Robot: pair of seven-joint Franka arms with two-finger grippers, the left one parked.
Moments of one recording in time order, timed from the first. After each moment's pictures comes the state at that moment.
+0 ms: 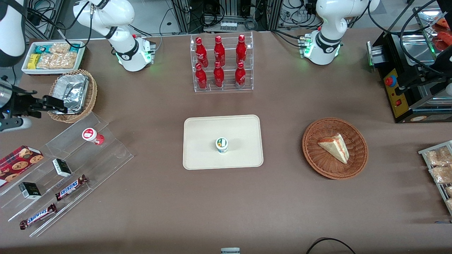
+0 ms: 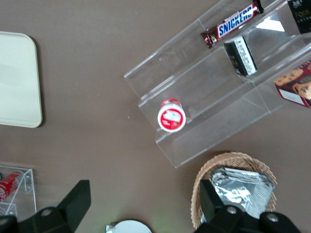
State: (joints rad) arm -0.04 -0.03 -0.09 -1.72 0.01 1.54 -0.23
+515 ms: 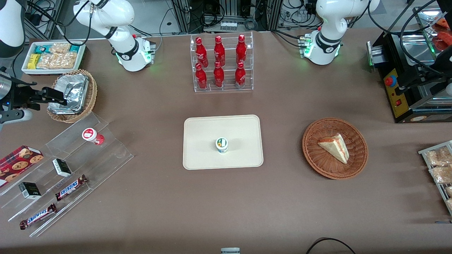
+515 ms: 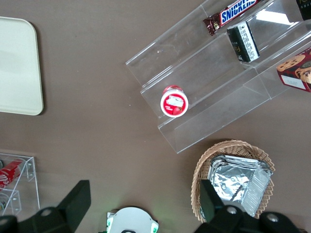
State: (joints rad) arm -0.06 -0.05 -0.05 -1.73 0.00 1.49 -0.21
